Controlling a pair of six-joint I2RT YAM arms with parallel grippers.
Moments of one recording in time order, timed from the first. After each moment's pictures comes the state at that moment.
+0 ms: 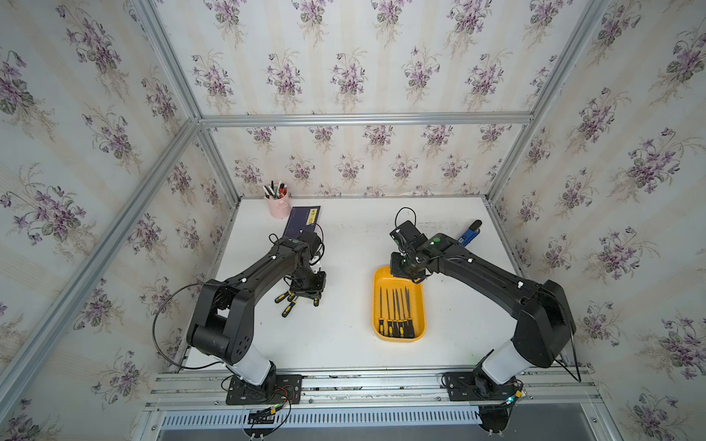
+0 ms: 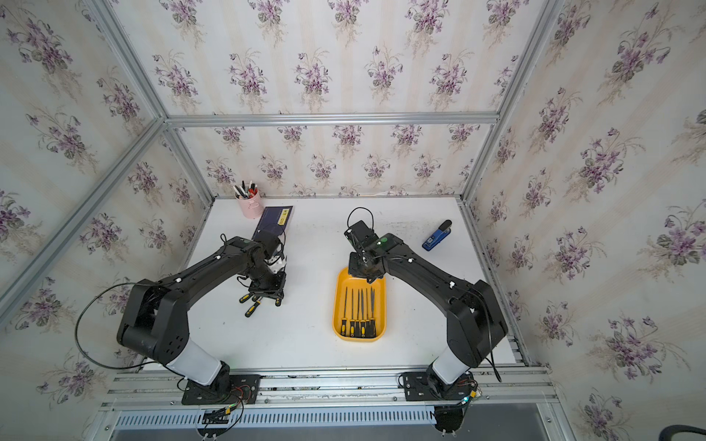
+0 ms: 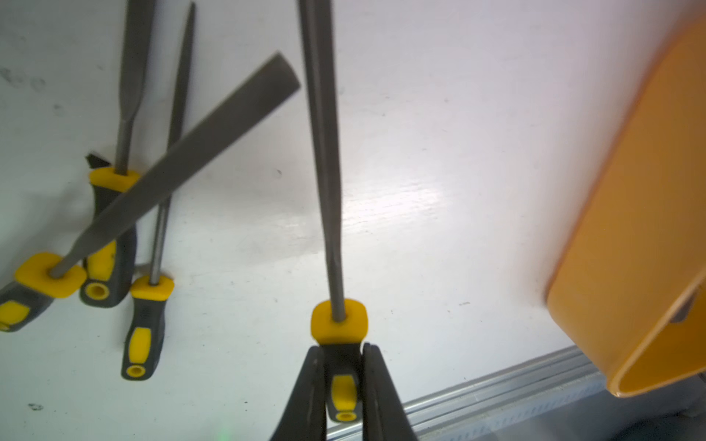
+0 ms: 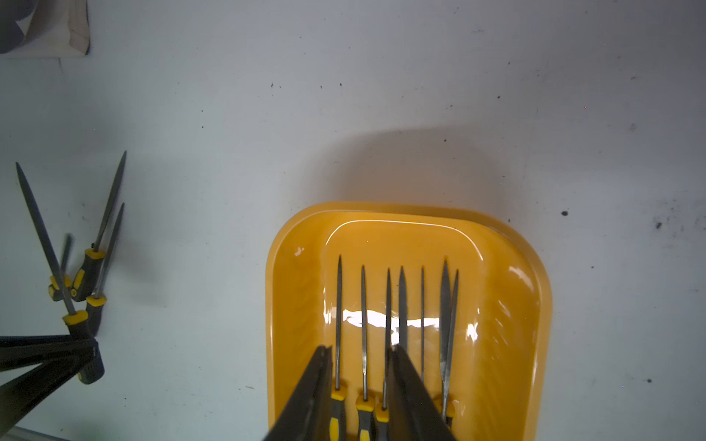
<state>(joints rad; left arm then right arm) -0.35 1.59 1.13 -1.07 0.26 -0.25 0.68 1.60 1.29 -0.86 0.03 0.72</state>
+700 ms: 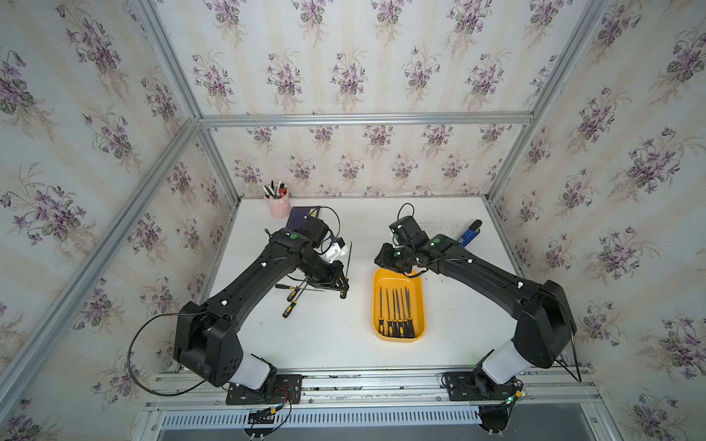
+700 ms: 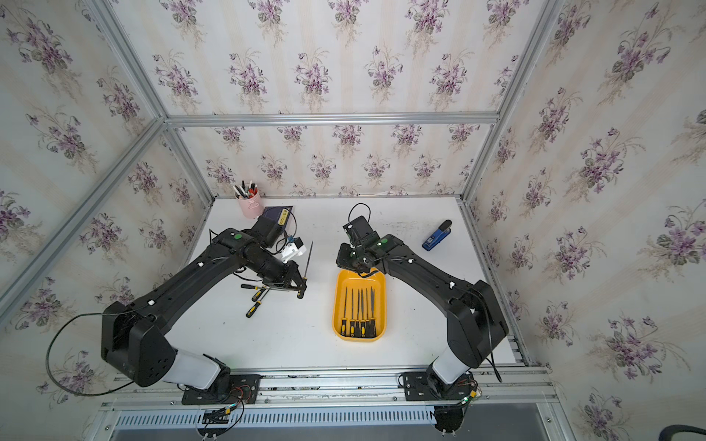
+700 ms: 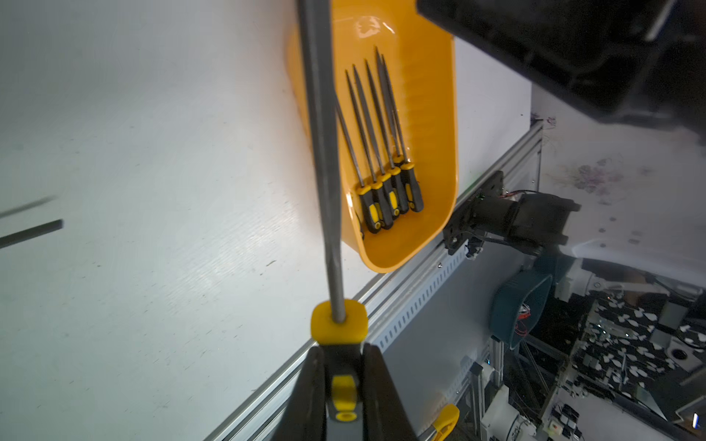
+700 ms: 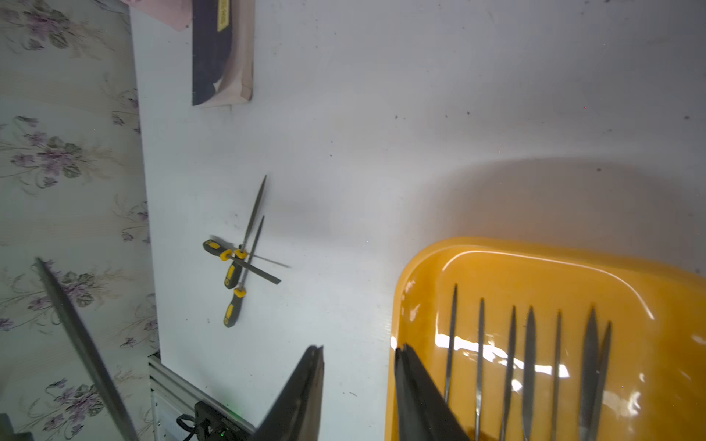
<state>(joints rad) -0.47 1.49 1.31 -1.12 0.66 -0.20 0.68 1.60 1.27 -0.57 -0.18 0.83</state>
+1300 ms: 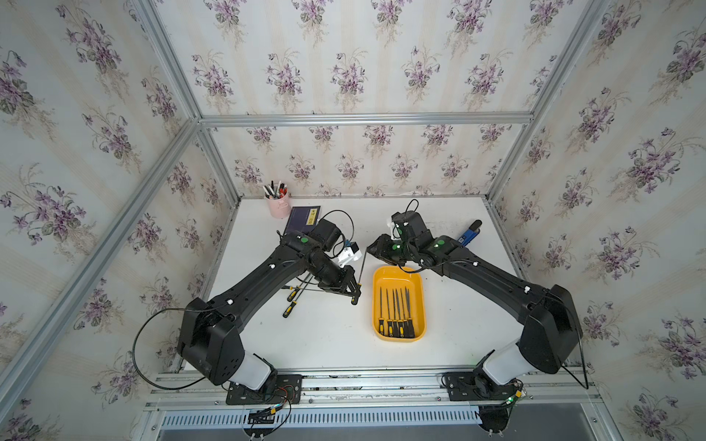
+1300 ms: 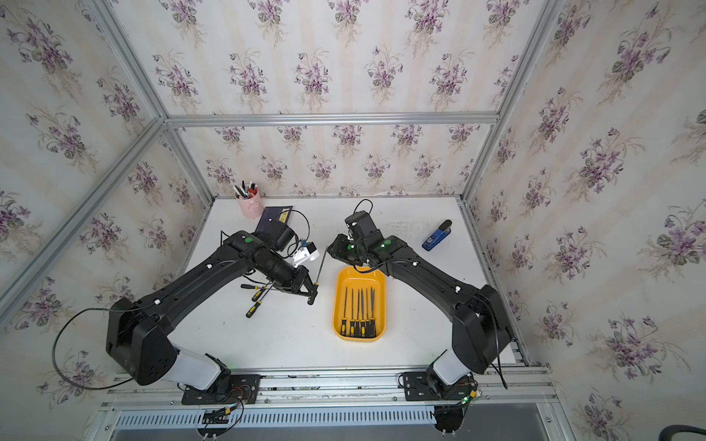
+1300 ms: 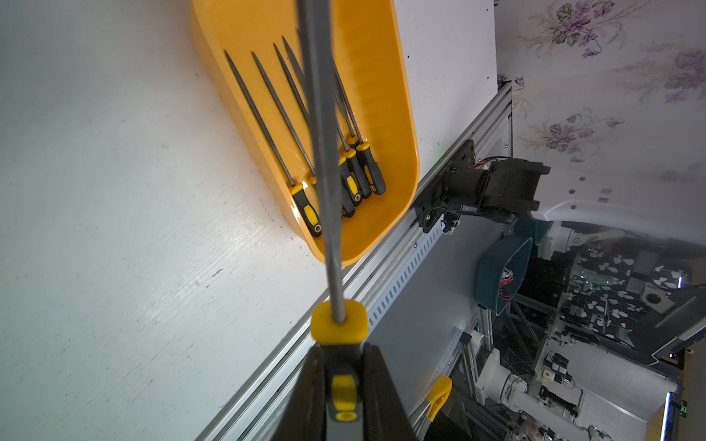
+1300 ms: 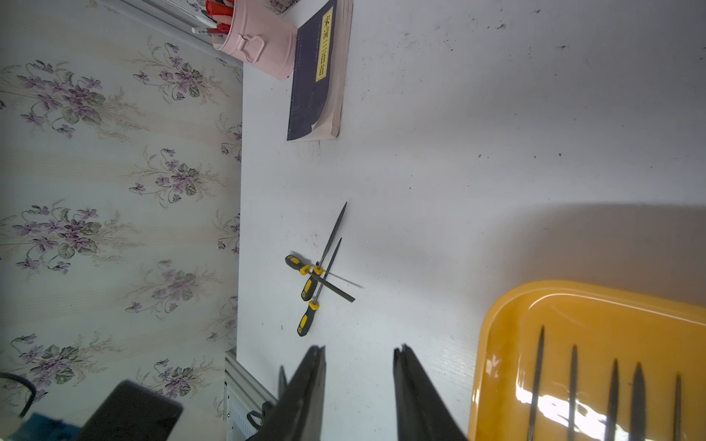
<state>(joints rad) -0.54 1.51 1.30 -1.09 0.69 -0.21 0.68 1.55 1.25 -0.43 -0.24 0.88</state>
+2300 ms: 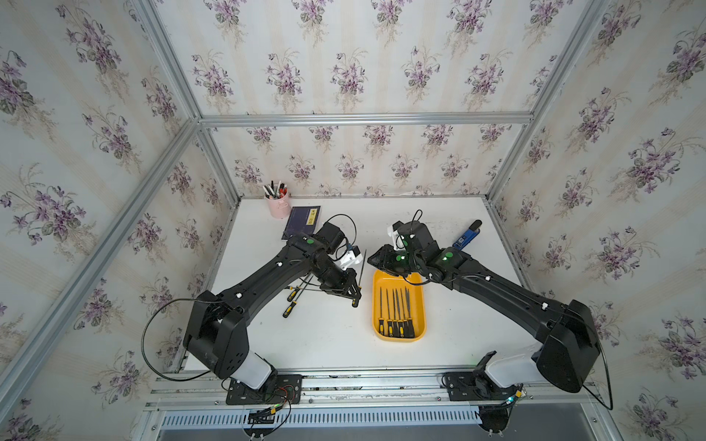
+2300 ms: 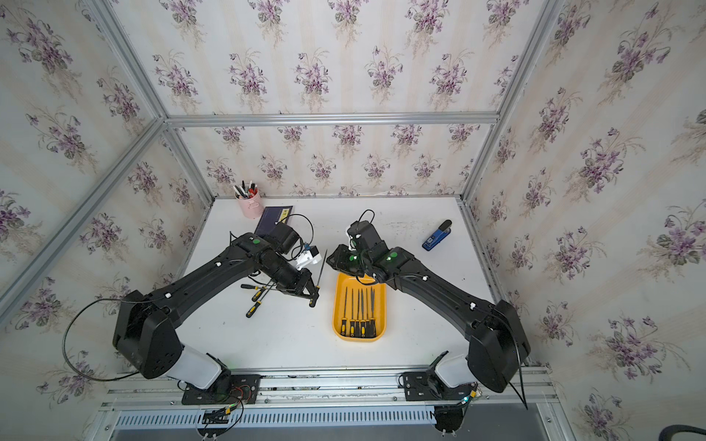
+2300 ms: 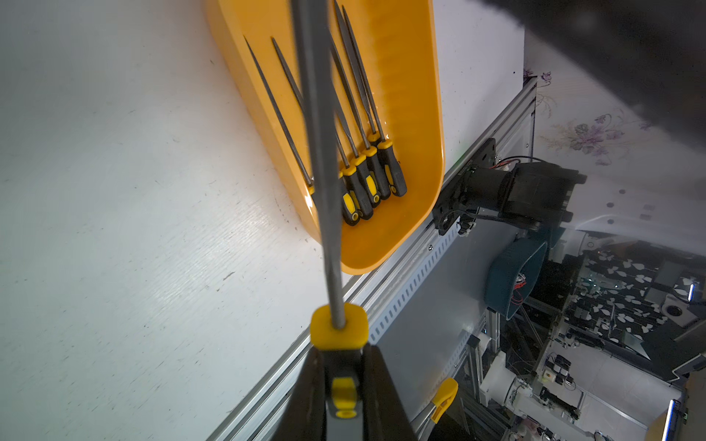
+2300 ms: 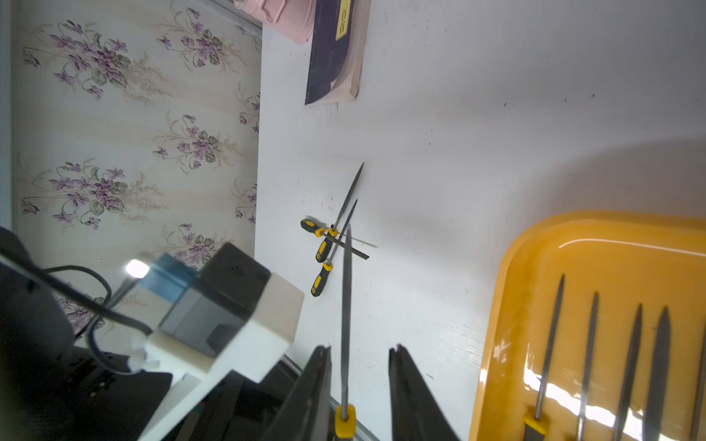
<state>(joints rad) -0.55 1.55 1.27 -1.06 0.67 -0.22 0.75 1.44 1.13 -0.42 -0.28 0.92</state>
